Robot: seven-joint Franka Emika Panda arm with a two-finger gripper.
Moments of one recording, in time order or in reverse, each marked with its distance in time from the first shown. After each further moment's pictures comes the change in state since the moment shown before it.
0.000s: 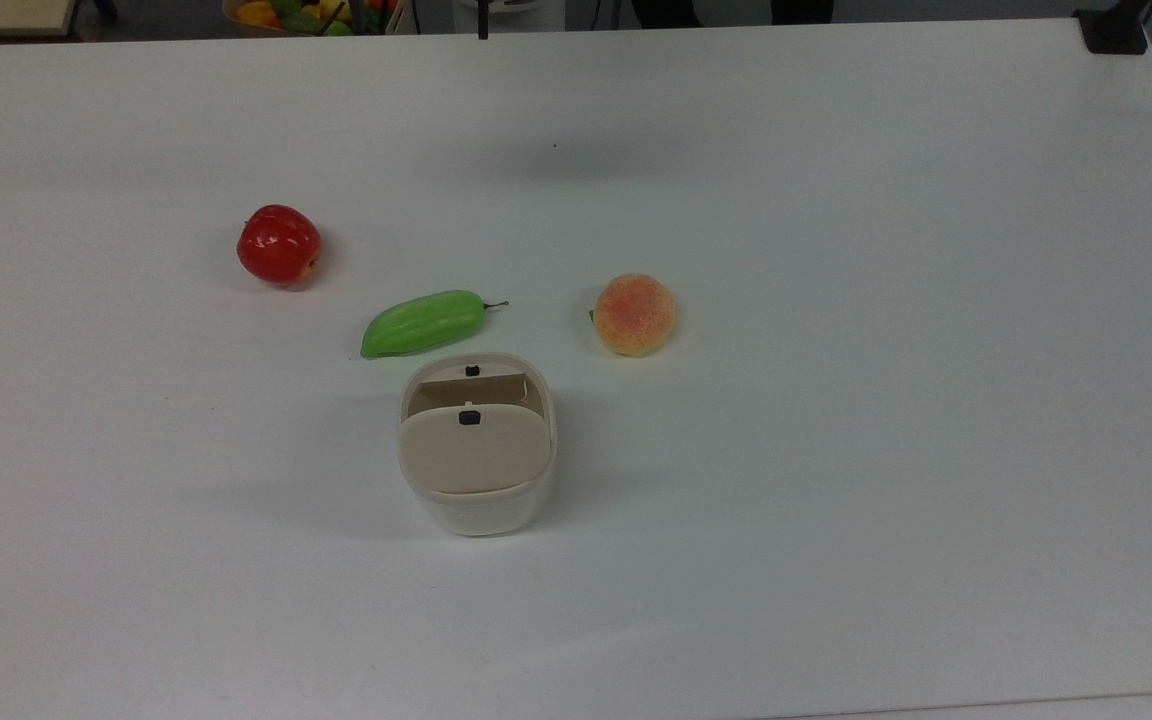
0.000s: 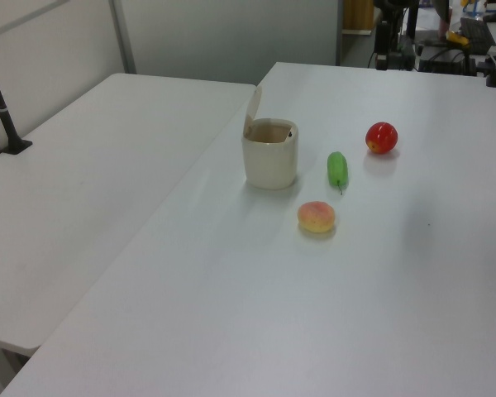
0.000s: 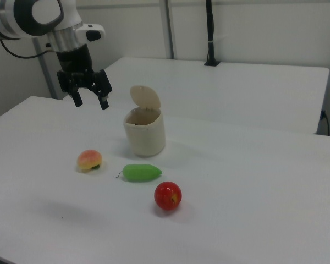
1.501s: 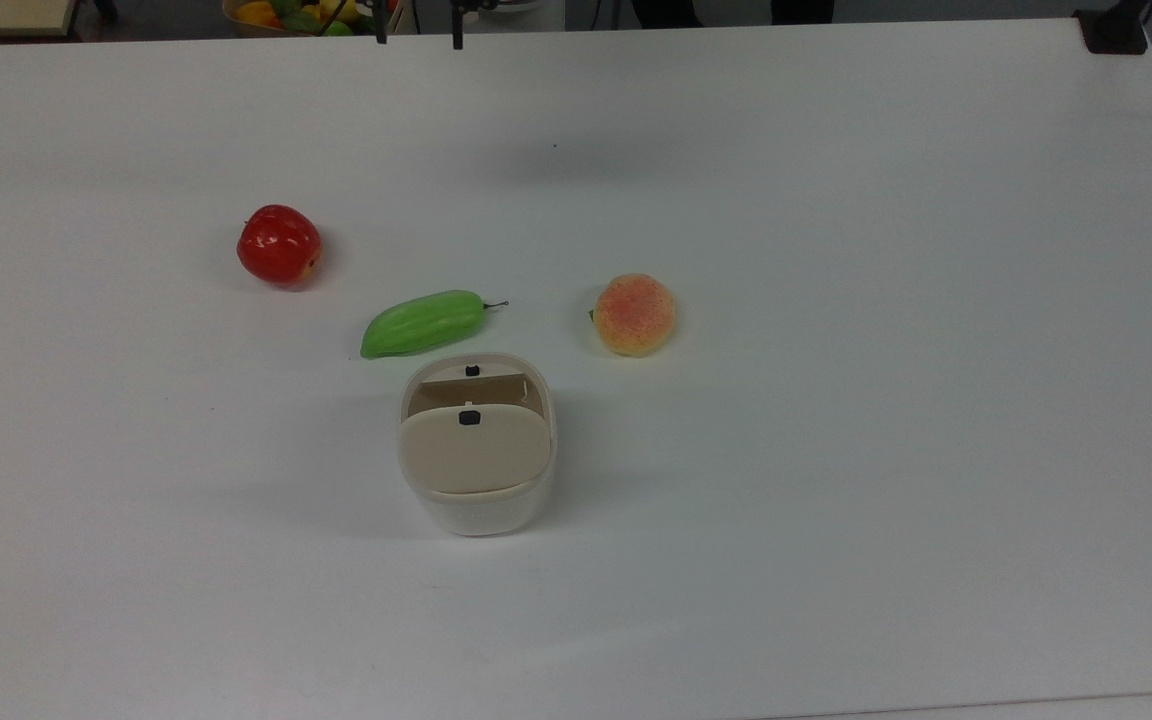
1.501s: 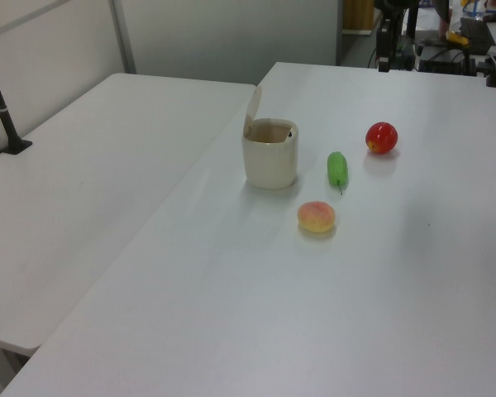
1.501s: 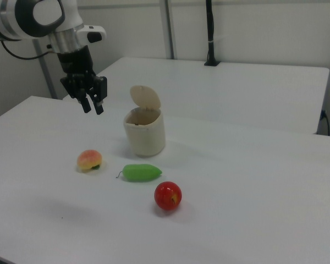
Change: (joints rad) arm 0.000 0.000 -0.004 -0.006 0.000 0.000 -0.001
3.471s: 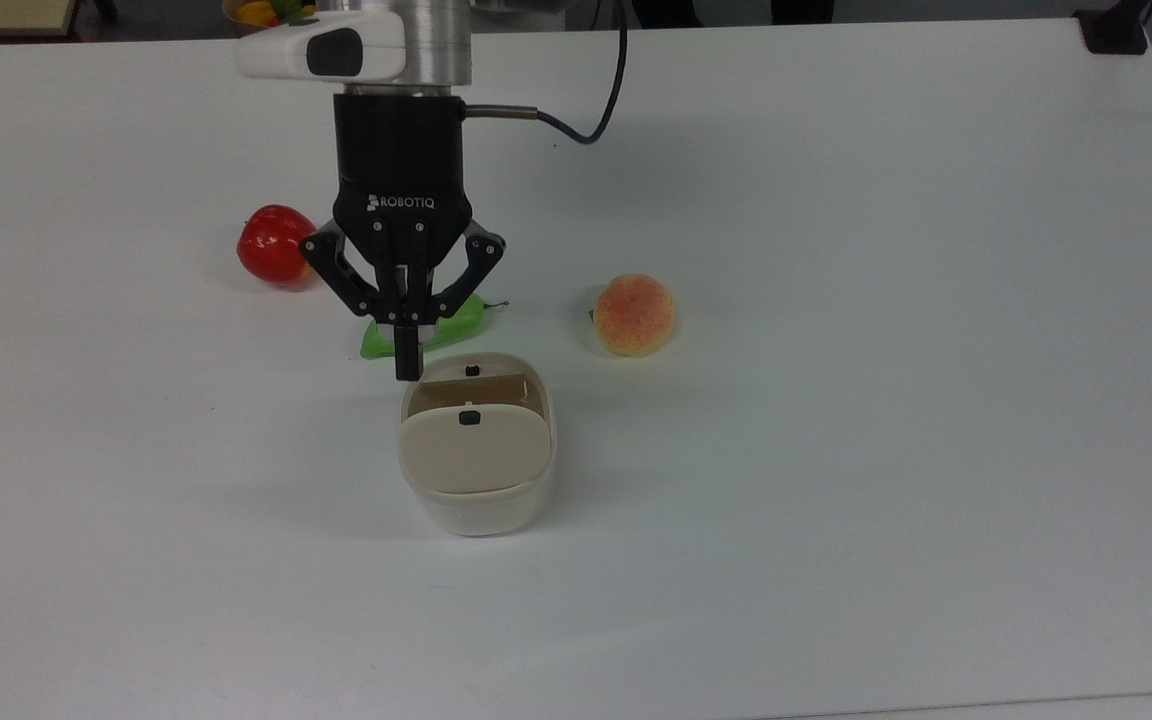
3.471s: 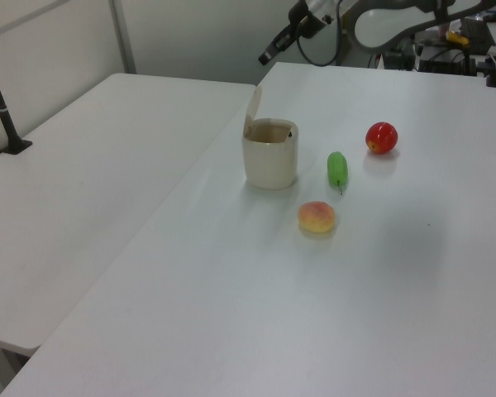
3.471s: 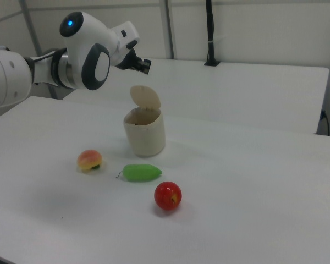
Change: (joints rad) arm 0.001 0.353 0.000 0.053 0.001 1.149 0.062
